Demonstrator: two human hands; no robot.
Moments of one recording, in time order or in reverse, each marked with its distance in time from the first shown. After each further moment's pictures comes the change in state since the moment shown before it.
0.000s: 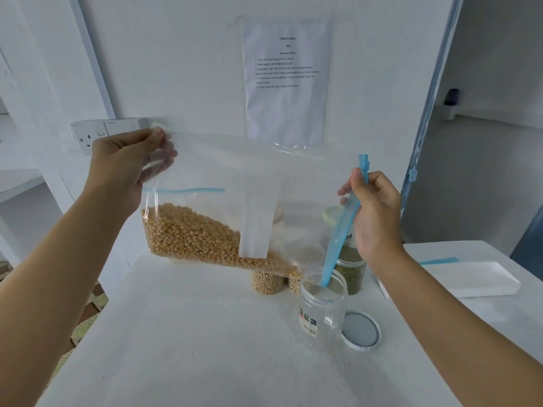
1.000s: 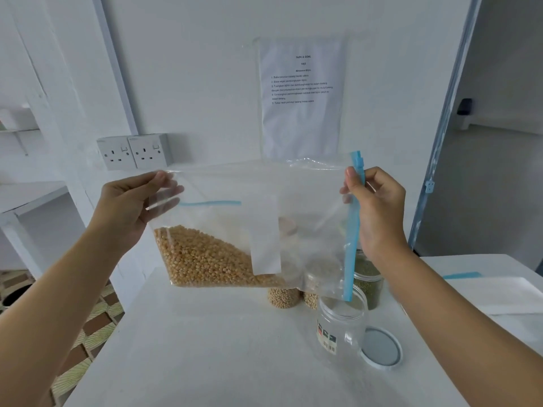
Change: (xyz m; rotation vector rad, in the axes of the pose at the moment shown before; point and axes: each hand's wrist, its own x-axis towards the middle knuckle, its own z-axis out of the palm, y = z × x) left_hand -0.001 -0.029 -0.051 -0.082 -0.031 -0.084; right_hand 0.010 -0.008 0.033 -0.039 -0.032 -0.088
